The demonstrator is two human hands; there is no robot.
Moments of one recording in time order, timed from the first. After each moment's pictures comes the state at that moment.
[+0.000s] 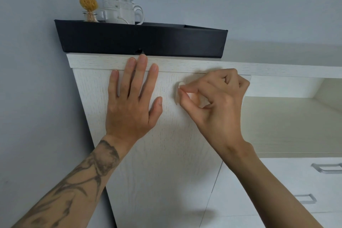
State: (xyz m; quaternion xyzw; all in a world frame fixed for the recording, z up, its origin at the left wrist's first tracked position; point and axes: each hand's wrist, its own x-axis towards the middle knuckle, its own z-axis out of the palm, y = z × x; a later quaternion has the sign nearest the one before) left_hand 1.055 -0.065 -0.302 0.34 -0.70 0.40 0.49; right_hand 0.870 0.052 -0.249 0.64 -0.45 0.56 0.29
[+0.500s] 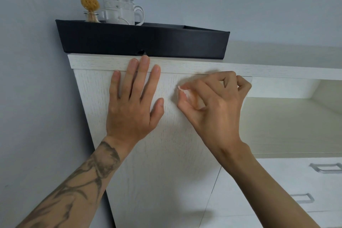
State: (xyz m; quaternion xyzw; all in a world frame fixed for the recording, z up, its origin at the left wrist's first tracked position) left_hand 1.056 -0.066 -0.303 0.34 -0.69 0.41 0.49; right_hand 0.877 0.049 -0.250 0.62 -0.47 0.52 0.36
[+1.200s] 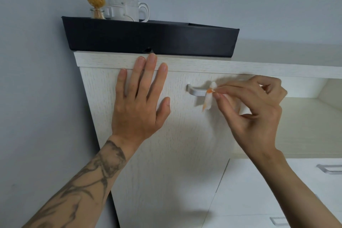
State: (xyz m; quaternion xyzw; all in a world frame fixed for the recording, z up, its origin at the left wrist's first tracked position) left_hand 1.055 -0.065 -0.302 0.34 -0.70 0.41 0.49; right_hand 0.822 0.059 -0.266 0.64 -0.43 0.56 0.30
